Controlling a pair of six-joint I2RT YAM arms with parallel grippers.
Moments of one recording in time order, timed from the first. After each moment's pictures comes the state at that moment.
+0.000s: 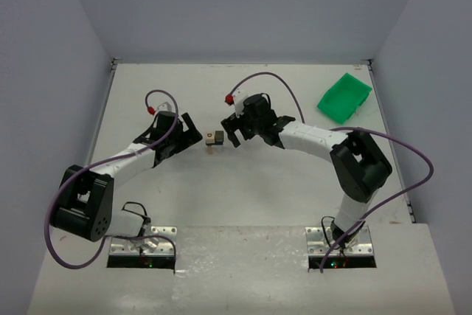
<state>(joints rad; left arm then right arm) -0.28 1.35 0.65 -0.10 -0.09 -0.75 0.69 1.78 1.10 0.00 -0.03 -0.06</state>
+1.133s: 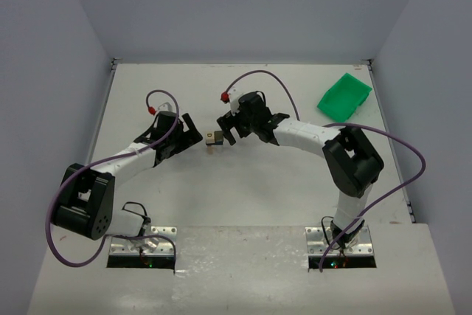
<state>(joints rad) -0.28 1.36 0.65 -0.10 -0.09 -0.75 0.70 1.85 1.17 0.00 -0.03 -0.04</state>
